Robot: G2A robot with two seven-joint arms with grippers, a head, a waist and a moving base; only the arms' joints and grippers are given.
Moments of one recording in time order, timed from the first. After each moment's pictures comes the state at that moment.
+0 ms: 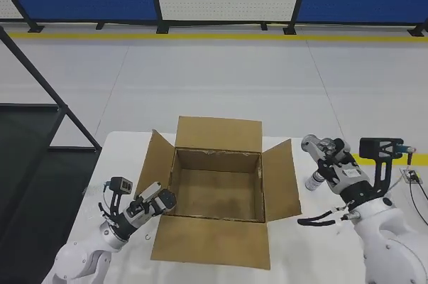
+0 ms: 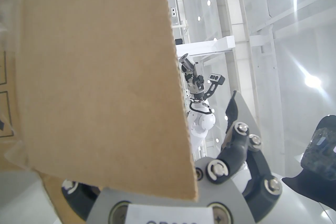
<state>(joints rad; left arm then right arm) 1.26 -1.12 -1.48 -1.68 -0.50 -0.24 -0.75 -1.20 -1.37 1.66 -2.24 -1.02 0.09 0.75</state>
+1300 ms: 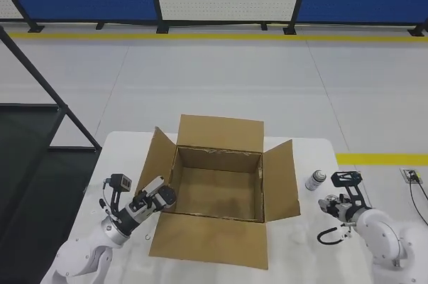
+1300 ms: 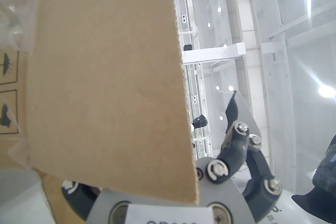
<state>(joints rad) 1.25 -1.12 -1.48 -1.71 -0.44 -0.17 -0.68 -1.15 -1.28 1.73 -1.73 -1.23 -0.17 1.11</state>
